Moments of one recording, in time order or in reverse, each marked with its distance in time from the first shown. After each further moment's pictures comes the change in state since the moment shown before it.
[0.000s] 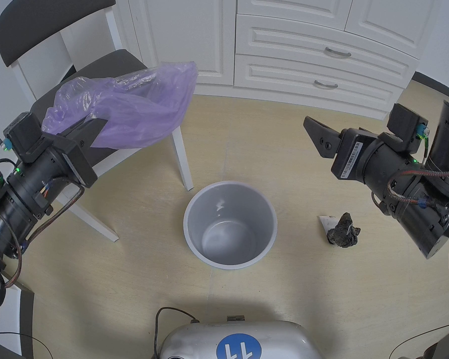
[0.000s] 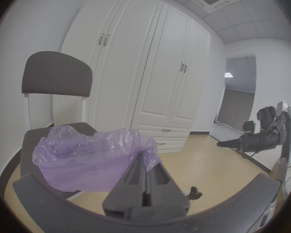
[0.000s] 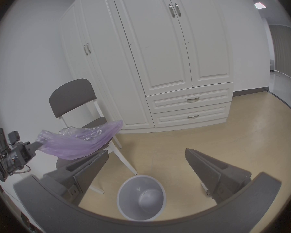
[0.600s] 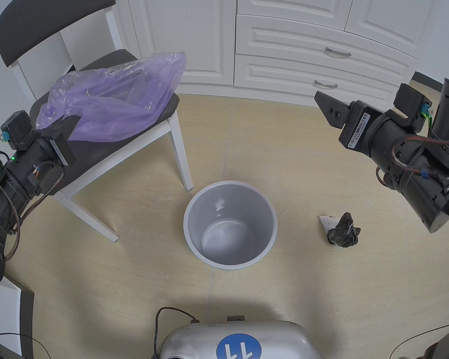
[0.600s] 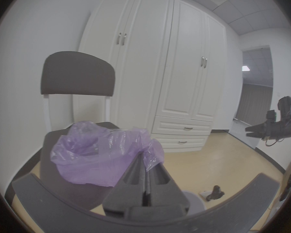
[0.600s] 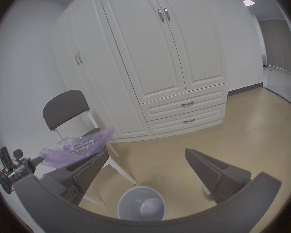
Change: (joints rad) left arm 0.243 0.062 -0.034 -0.010 -0.051 -0.034; right arm -0.066 0.010 -0.073 0.001 0.010 0.033
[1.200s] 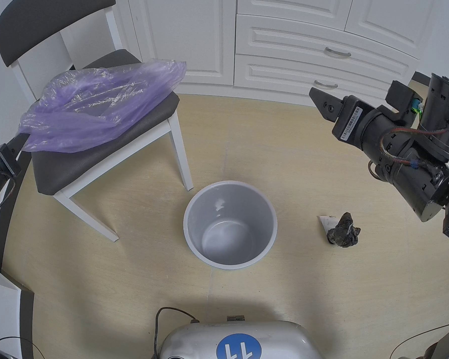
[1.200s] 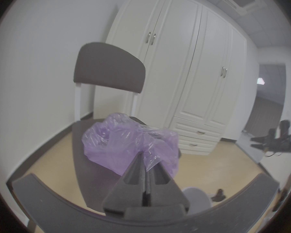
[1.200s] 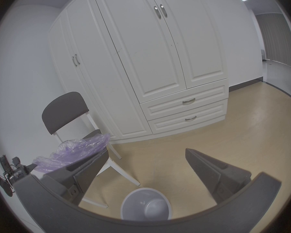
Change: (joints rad) left arm 0.496 -0.052 0.073 -0.006 -0.383 -0.260; right arm -0.039 0.042 -0.042 0.008 0.046 0.052
